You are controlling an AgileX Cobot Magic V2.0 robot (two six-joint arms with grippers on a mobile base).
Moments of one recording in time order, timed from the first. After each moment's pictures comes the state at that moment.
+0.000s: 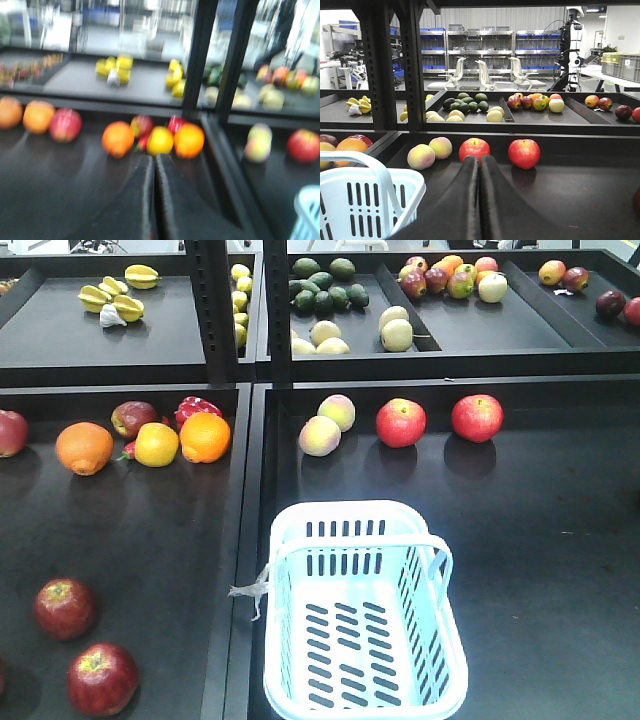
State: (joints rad) left arm 0.04 0.29 -0.52 0.05 0.49 -0.18; right arm 0.10 -0.01 0.03 -0.07 -0.01 0.07
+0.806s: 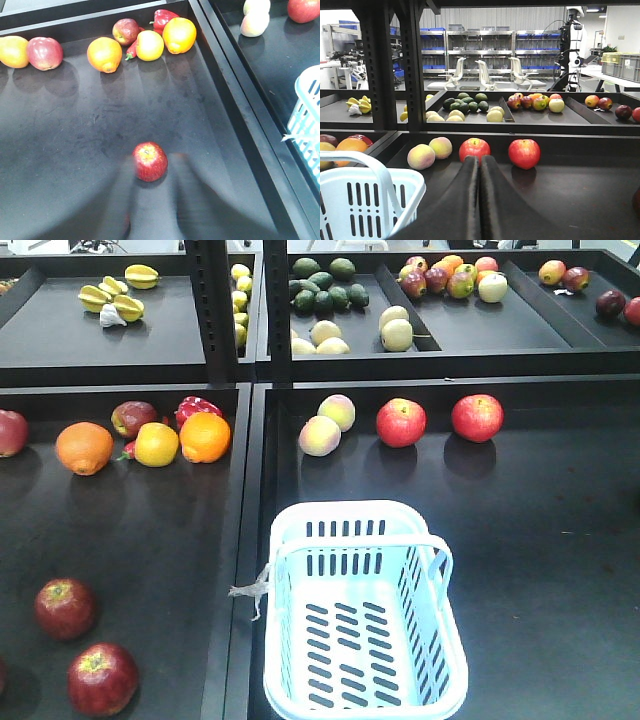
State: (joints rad) left arm 0.04 0.66 -0.86 -0.08 0.89 0.18; right arm 0.10 -0.01 0.03 -0.07 -0.01 0.07
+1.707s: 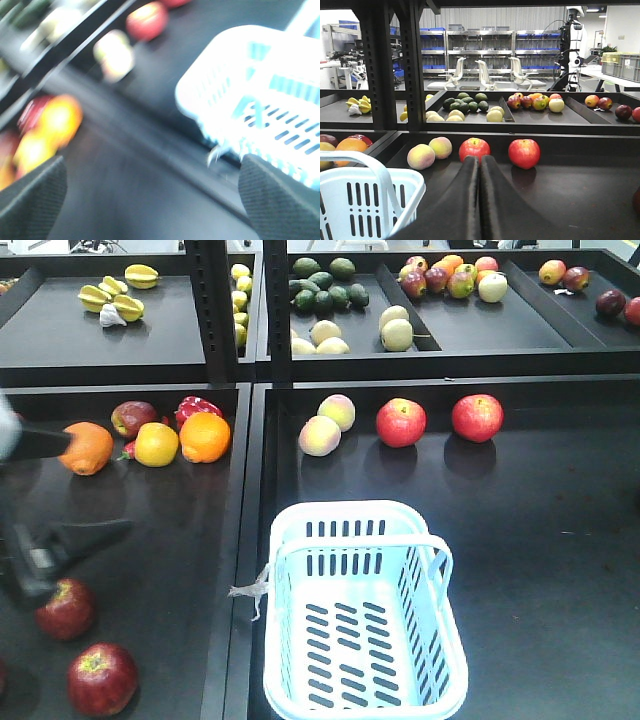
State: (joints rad) left arm -0.08 1.06 -0.86 -0.89 0.73 1.47; right arm 0.10 -0.01 0.03 -0.07 -0.01 0.07
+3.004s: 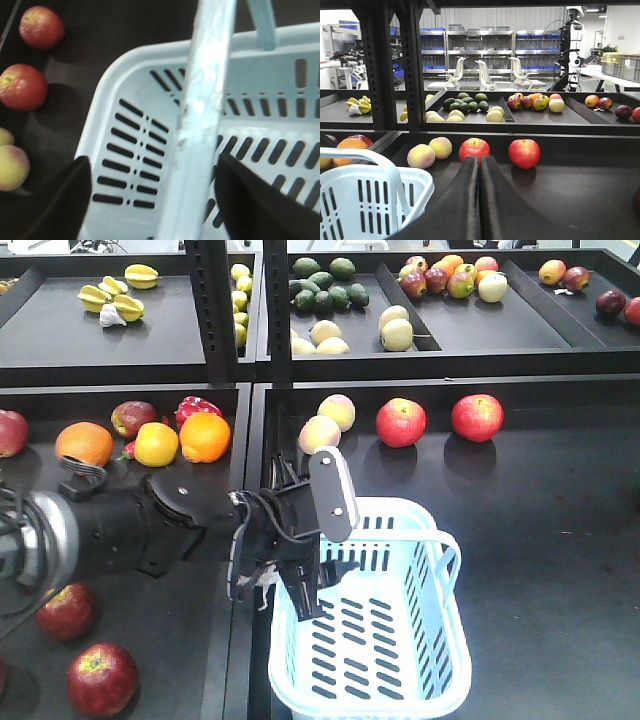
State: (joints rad) left arm -0.66 1.79 -1.12 -1.23 0.23 1.98; right arm 0.10 -0.01 0.03 -0.07 -0.01 0.07
